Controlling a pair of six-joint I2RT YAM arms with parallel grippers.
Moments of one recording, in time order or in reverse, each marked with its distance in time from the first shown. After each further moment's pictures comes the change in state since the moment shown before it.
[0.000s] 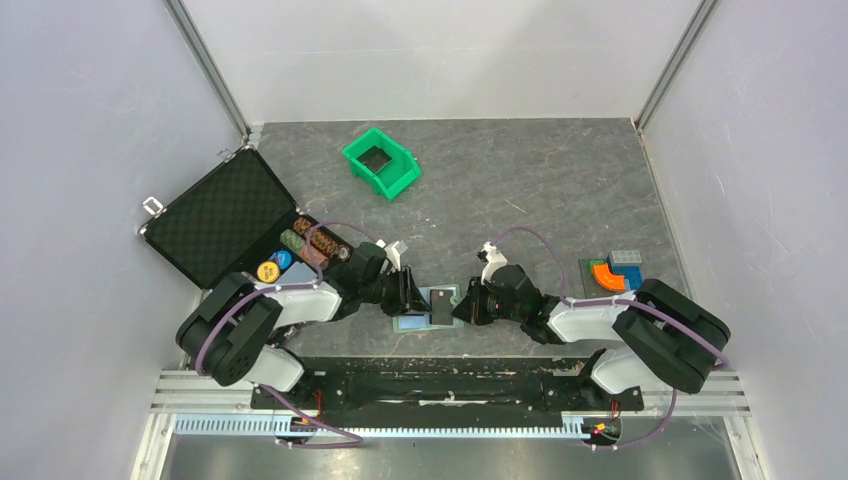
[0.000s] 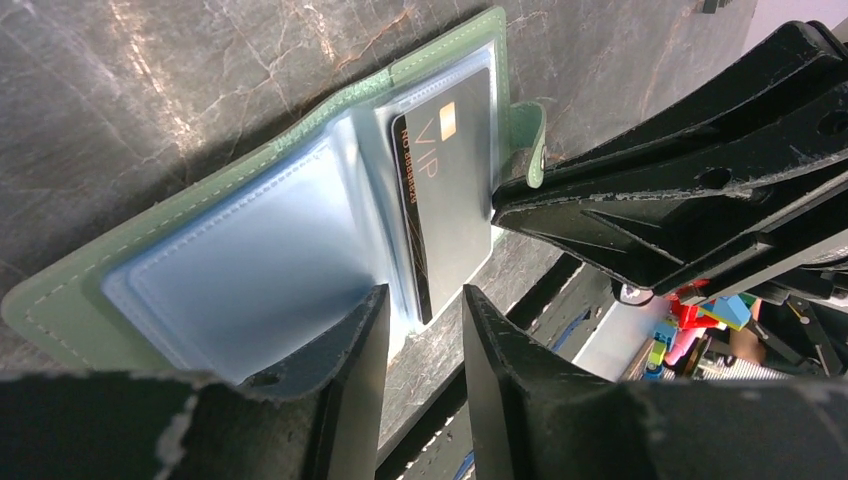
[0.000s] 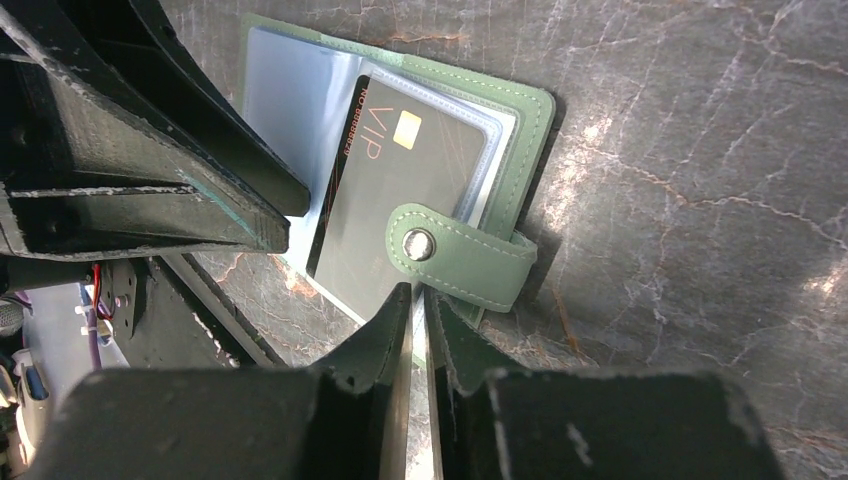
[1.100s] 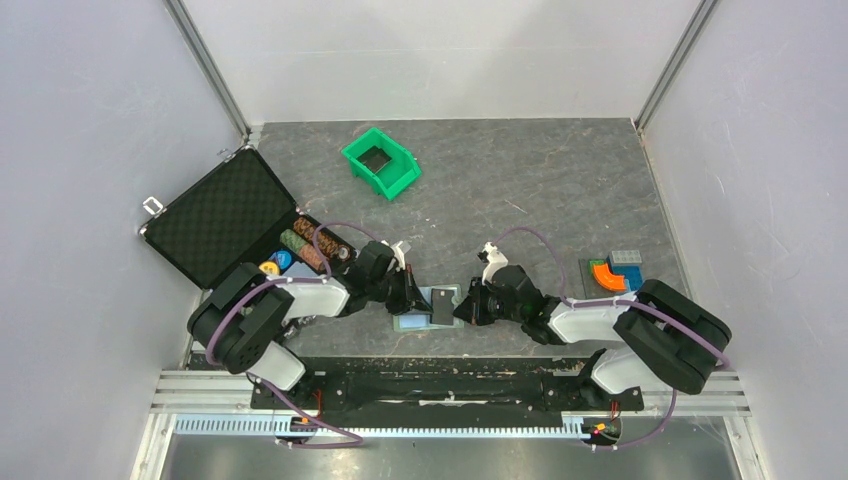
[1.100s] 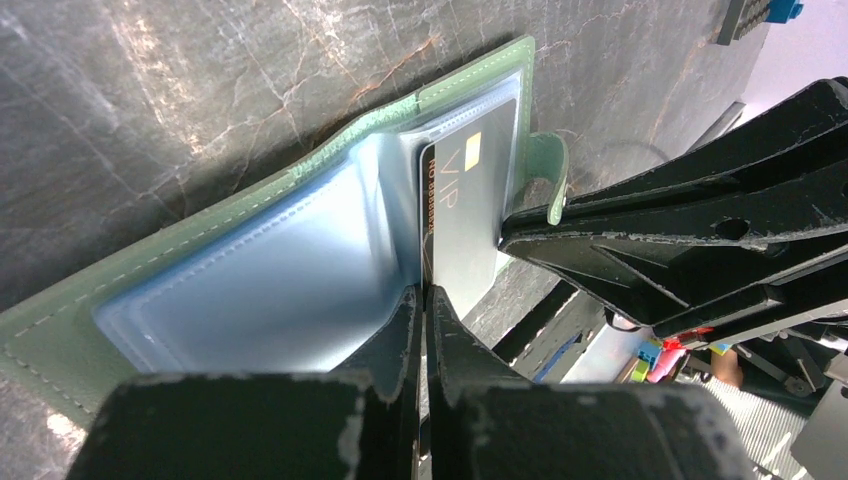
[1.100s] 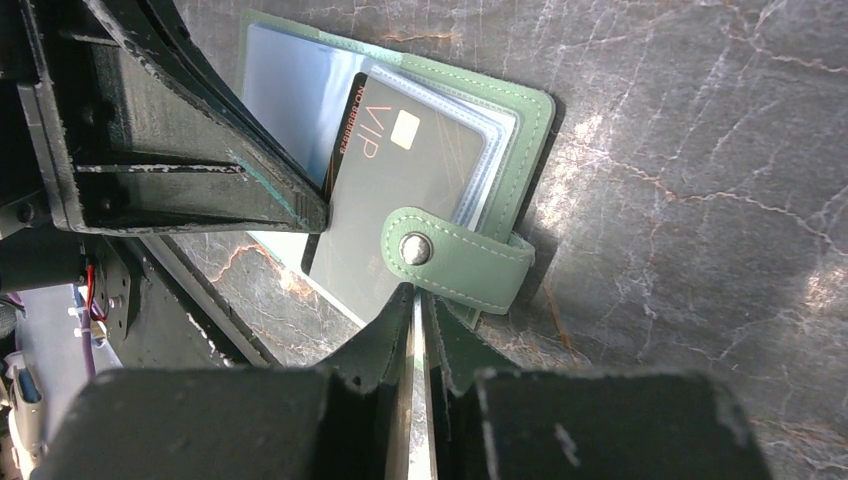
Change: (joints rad) left arm -0.030 0.085 0.040 0.021 -0.034 -0.068; right arm -0.001 -0.005 -0.008 0.002 0.015 -0.006
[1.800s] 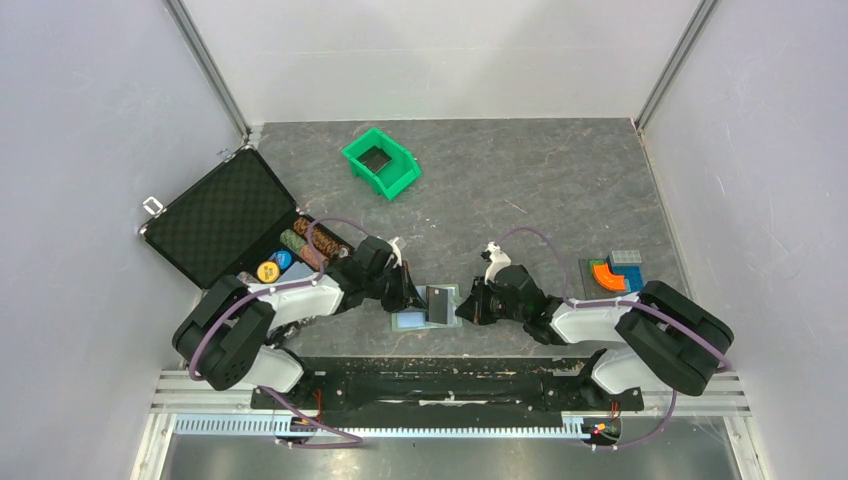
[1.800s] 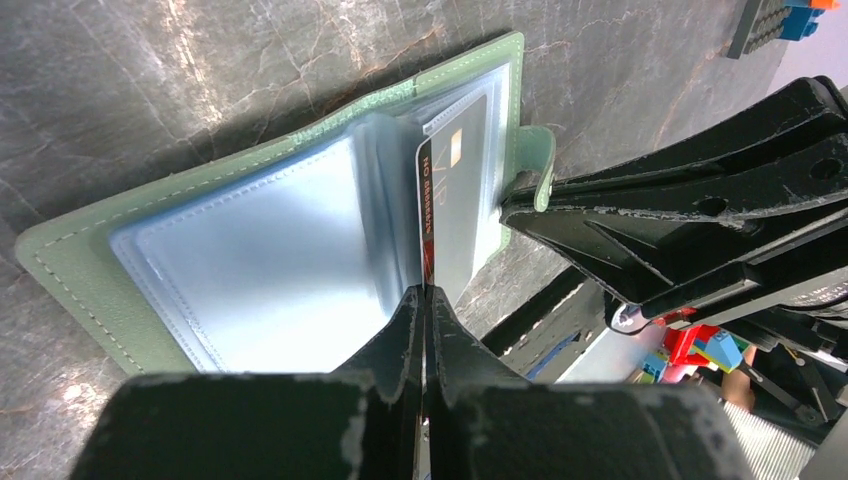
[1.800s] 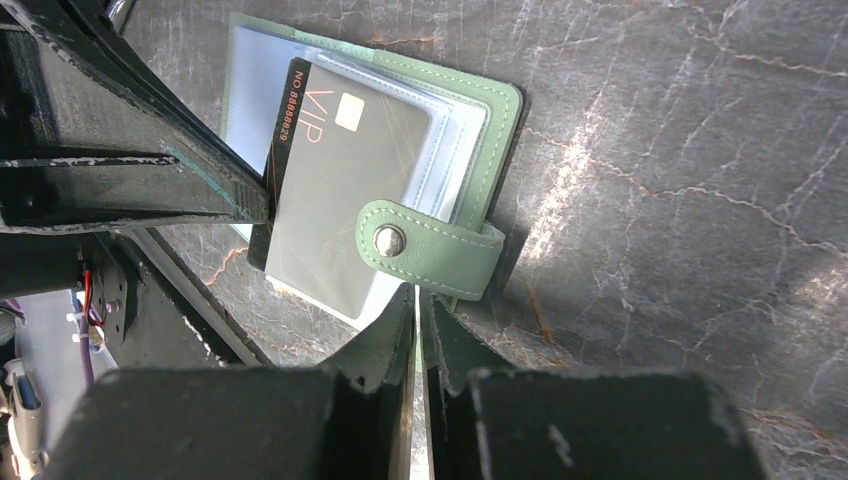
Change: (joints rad) left arm 0.001 -0.102 0.053 -0.210 -0.061 0.009; right arm -0.020 -0.011 -0.011 0.001 0.001 -0.002
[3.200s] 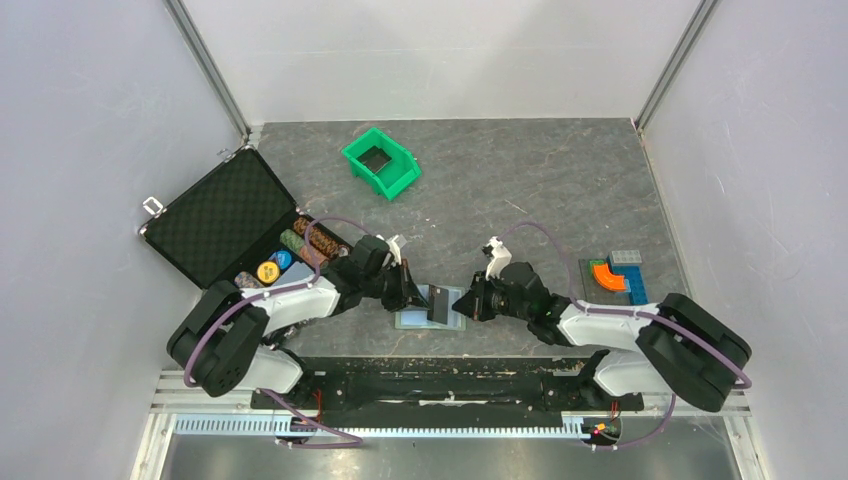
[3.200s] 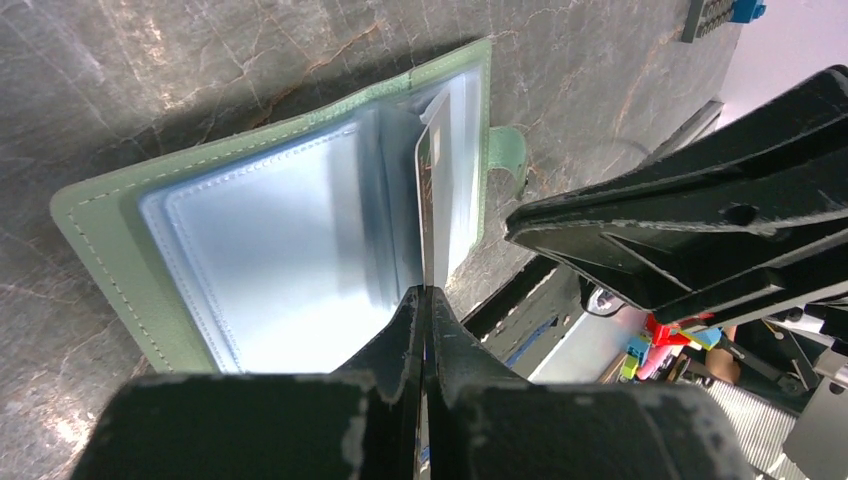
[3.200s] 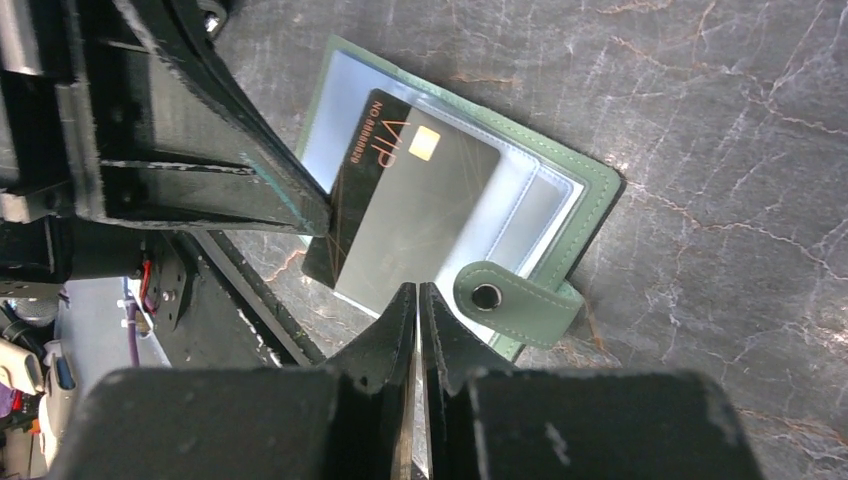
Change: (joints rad) left arm 0.010 -0.040 -0.011 0.026 0.054 -0.001; right arm 0.000 -0.123 0.003 -0.021 -0.042 -0.011
